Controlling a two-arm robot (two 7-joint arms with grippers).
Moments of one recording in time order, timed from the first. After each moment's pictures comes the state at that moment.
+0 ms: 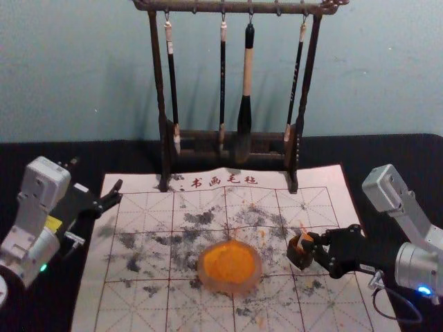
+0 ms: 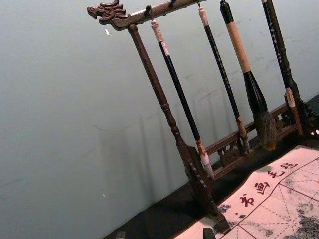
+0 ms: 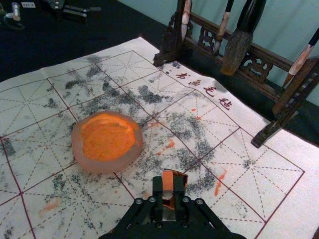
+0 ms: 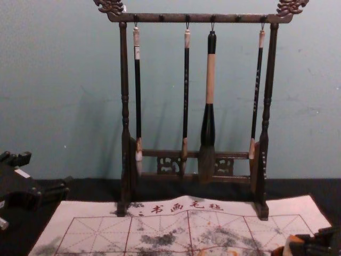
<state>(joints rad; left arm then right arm) -0.20 0.60 0.45 -1.41 -0.25 -0.12 0.03 0.20 0.67 -0.46 -1.56 0.40 0.26 0.54</state>
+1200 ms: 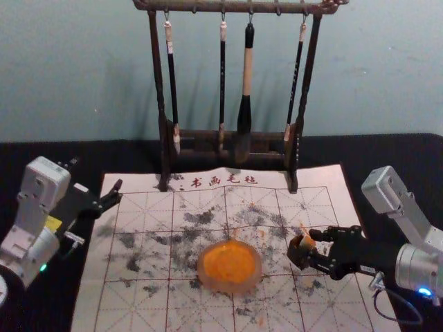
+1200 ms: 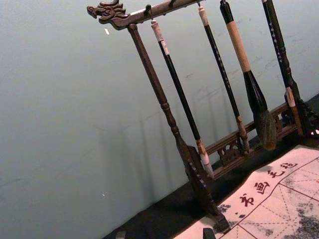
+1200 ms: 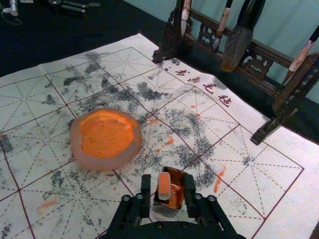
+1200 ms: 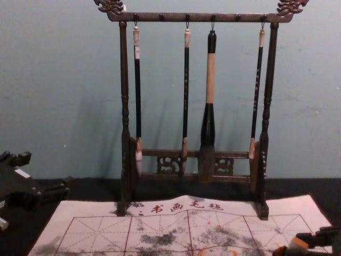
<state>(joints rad) -0.20 0.60 0.45 -1.41 -0.25 -0.12 0.03 0.20 0.67 -0.46 -1.57 0.39 0.26 0.54</state>
